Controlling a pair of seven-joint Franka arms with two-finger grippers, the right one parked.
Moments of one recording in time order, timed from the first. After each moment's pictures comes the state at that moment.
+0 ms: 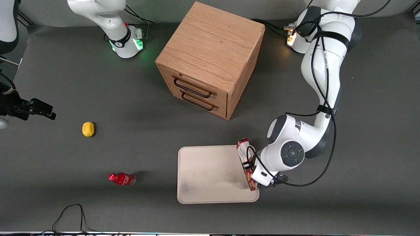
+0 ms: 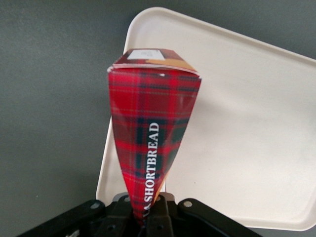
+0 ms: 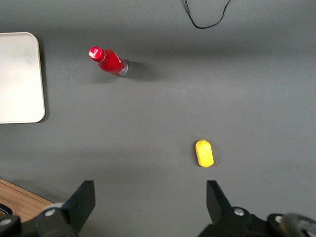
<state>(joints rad) -0.30 1.02 -0.22 -0.91 -0.03 1.96 -0.67</state>
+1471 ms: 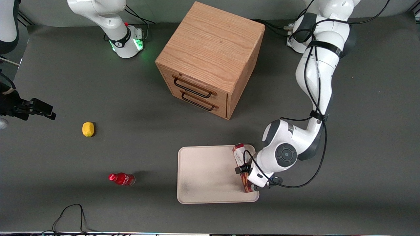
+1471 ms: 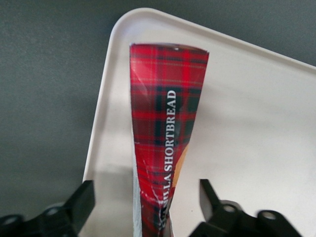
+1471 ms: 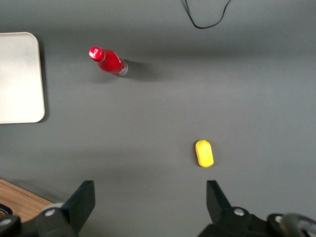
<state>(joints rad) -0.31 1.09 -0.21 -0.91 -0.03 2.08 -0.67</state>
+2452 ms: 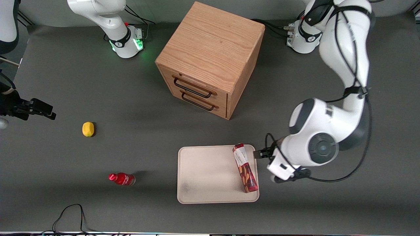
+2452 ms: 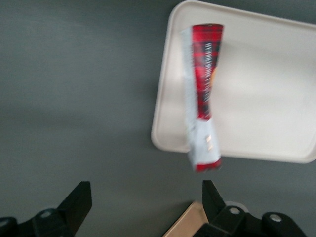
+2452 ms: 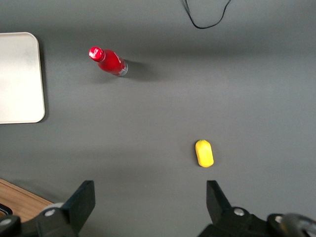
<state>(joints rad) -0.22 0.83 -0.21 -0.84 -0.03 1.54 -0.54</state>
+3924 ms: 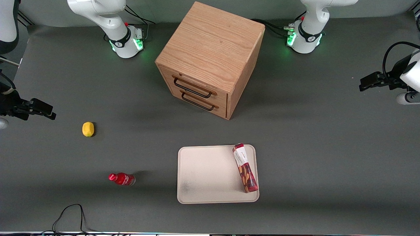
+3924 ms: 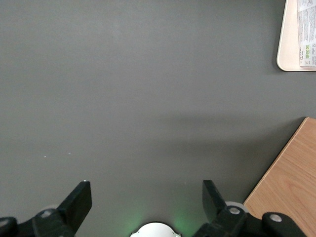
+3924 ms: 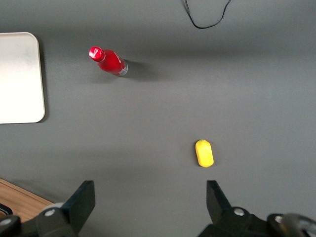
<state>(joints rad) -0.07 0.00 0.07 -1.62 0.00 1.49 -0.03</state>
